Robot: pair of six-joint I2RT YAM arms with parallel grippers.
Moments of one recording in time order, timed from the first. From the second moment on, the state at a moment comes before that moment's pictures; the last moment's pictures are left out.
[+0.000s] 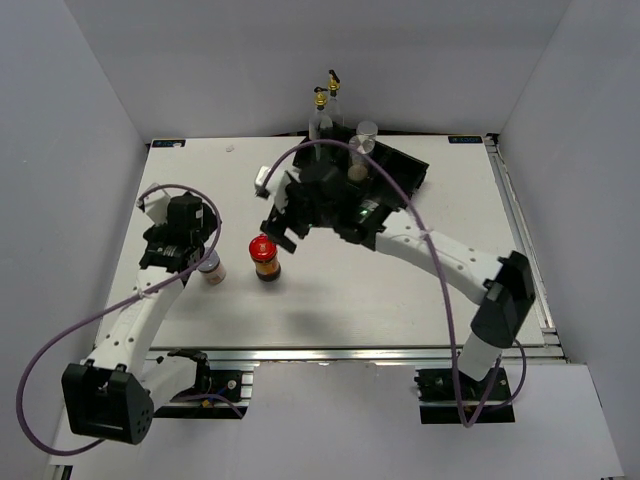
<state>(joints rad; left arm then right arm) -0.16 1.08 0.87 -0.43 -0.52 -0.76 0.95 1.66 1.61 -0.39 -0.21 -0.32</state>
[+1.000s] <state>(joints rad) -0.16 1.06 0.82 -0.49 -0.53 -0.77 0.94 1.81 1.55 -0.49 -0.03 -0.12</state>
